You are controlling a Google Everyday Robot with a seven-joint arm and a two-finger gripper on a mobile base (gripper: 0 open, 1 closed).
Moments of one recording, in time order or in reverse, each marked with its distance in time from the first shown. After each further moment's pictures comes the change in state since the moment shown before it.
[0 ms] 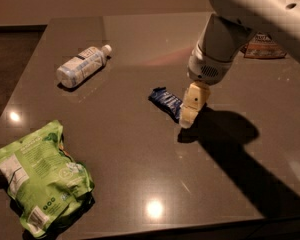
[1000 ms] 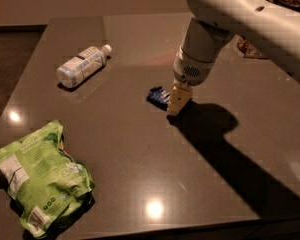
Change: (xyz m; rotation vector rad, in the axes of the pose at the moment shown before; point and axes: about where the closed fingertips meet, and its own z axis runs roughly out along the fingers) arm -0.024 -0.005 0.023 -0.038 0.022 0.019
